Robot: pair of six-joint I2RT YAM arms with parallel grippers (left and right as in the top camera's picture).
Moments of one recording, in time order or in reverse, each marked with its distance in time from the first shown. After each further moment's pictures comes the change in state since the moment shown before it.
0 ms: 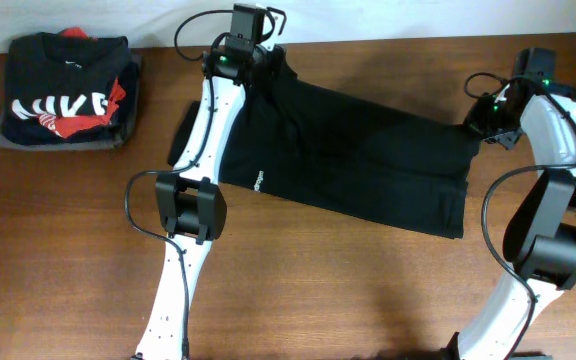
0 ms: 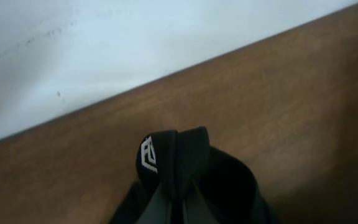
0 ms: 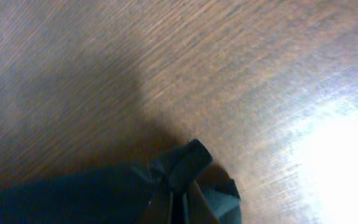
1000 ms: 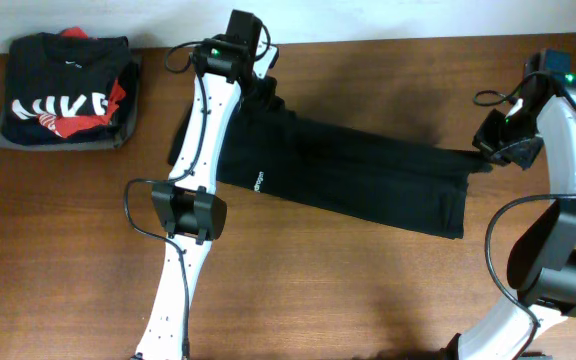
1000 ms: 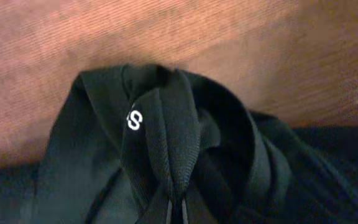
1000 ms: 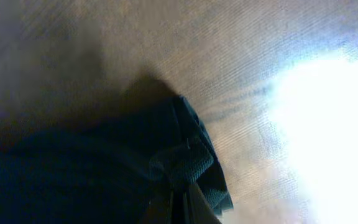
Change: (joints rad) left arm 0.000 0.000 0.182 -0.633 0.002 0.000; right arm 0.000 -0.156 0.004 -0.389 0.056 0.000
